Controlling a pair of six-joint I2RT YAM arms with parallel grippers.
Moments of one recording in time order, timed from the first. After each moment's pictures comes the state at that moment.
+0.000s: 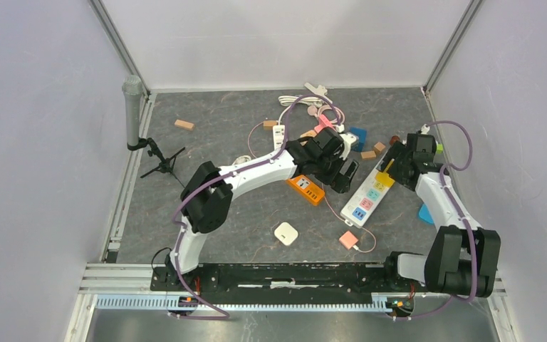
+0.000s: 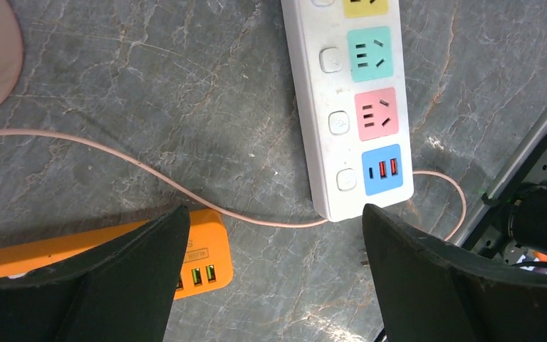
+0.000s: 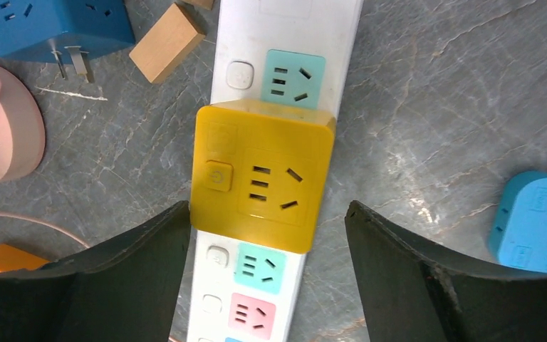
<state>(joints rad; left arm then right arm) -0.97 2.06 1.72 -0.48 0.16 -0.26 -0.12 1.24 0.79 -0.45 0.06 0.45</state>
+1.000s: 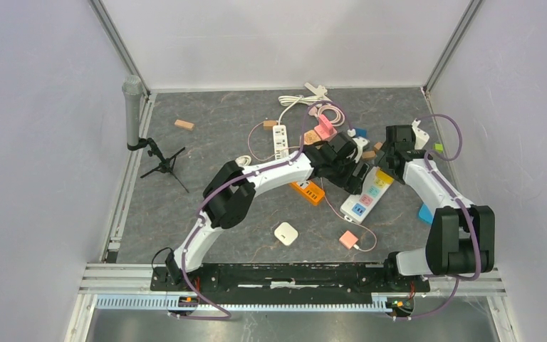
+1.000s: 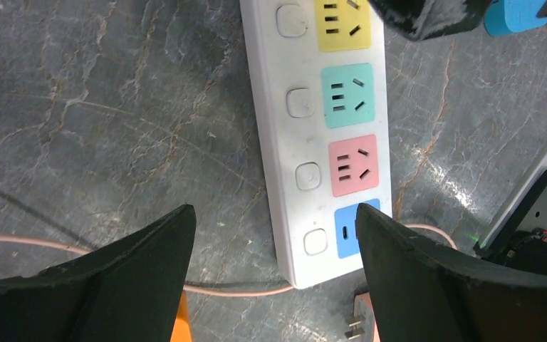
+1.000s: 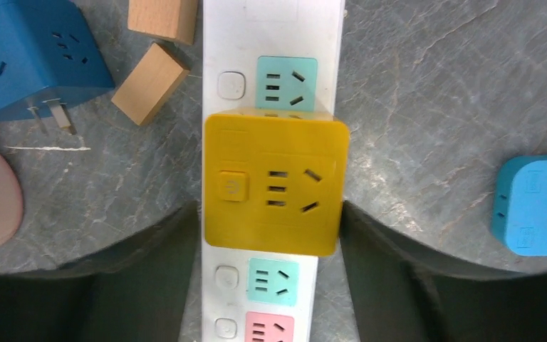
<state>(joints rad) -1.00 2.26 1.89 -0.45 0.19 -0.33 0.04 1.39 0.89 -0.48 0.34 0.63</state>
